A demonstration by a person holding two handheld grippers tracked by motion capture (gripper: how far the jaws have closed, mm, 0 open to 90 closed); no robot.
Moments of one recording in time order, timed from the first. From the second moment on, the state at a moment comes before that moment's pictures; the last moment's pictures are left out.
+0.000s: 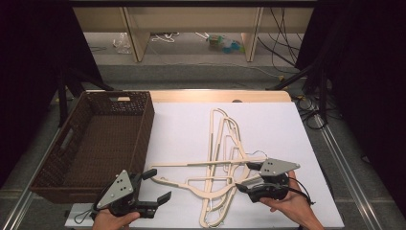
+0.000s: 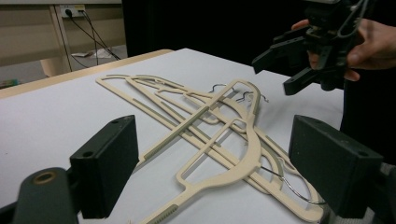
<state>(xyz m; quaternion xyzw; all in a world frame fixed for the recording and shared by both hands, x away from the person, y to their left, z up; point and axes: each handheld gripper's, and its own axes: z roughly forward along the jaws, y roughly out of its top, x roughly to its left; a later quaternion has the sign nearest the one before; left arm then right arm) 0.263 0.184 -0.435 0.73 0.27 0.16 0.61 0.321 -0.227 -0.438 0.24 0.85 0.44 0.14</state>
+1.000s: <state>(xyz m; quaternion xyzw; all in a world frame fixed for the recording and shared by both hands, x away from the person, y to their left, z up) 0.264 0.183 -0.437 0.73 0.28 0.15 0.61 0.350 -0.209 -0.458 0.14 0.95 0.25 0.11</state>
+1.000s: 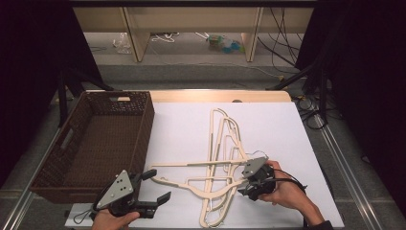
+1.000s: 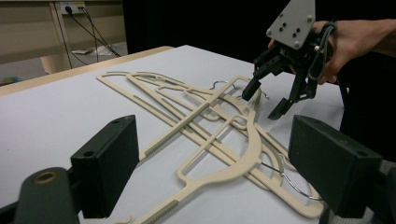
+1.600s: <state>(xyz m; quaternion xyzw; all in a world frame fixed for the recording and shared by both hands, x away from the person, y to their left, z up) 0.265 0.183 -0.438 0.74 0.28 0.15 0.59 0.355 -0.214 -0.463 0.07 0.98 0.20 0.06</state>
